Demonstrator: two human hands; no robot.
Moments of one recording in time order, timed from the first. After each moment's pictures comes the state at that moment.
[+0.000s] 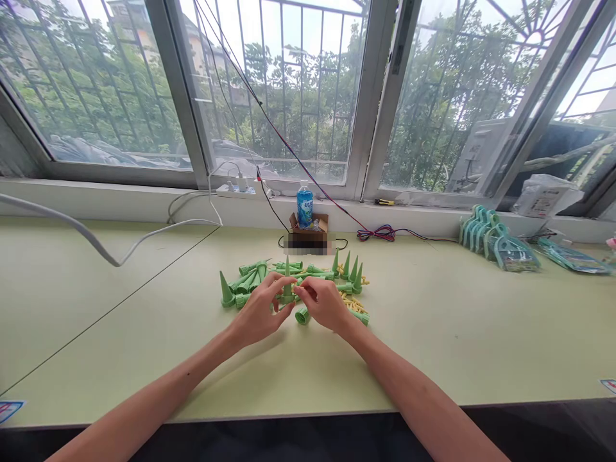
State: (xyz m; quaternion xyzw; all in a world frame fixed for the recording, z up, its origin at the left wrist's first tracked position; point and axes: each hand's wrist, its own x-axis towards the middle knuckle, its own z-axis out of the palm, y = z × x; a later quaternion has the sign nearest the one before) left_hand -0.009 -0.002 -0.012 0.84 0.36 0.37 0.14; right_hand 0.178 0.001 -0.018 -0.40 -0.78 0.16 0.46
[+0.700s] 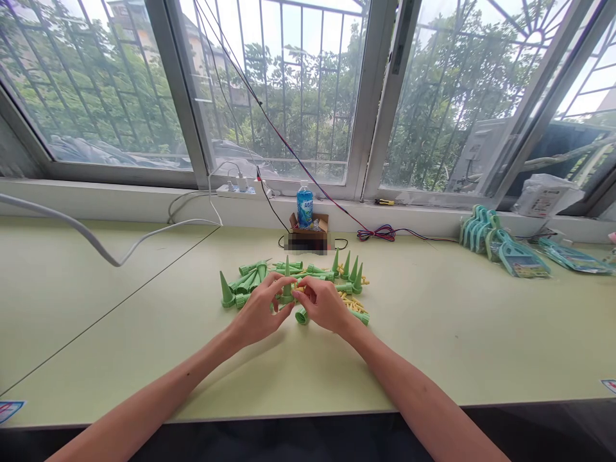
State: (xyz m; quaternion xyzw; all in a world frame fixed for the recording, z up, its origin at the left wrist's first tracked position) left_hand -0.010 -0.002 -0.011 0.84 0.36 0.38 0.14; right_hand 0.179 -0.002 -0.017 -0.39 -0.78 0.18 0.44
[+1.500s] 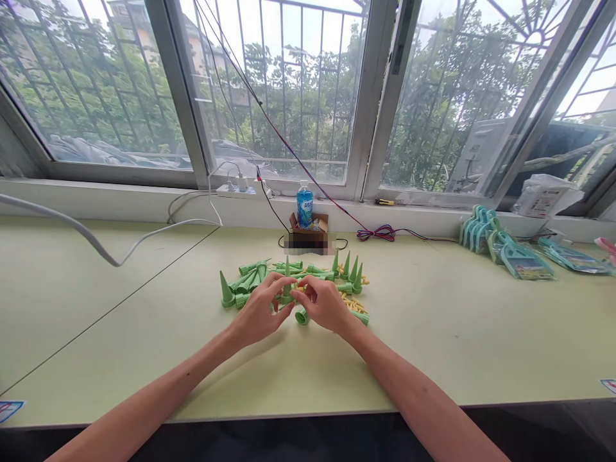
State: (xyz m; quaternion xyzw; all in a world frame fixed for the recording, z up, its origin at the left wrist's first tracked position) left_hand -0.008 -0.003 -0.011 0.84 0.36 0.37 0.14; right_hand 0.179 -0.001 -0.019 -0.40 -0.78 0.17 0.45
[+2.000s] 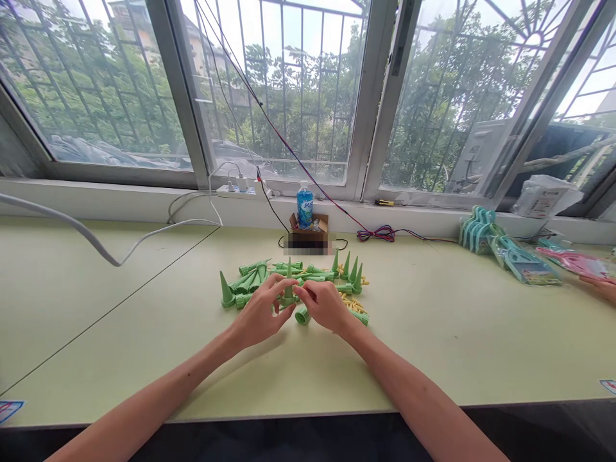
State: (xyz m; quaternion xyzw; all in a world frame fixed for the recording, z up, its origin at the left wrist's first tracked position) left_hand -0.009 -0.003 -0.012 0.85 0.36 0.36 0.14; right_hand 0.179 0.004 -0.021 -0.42 -0.79 0.15 0.43
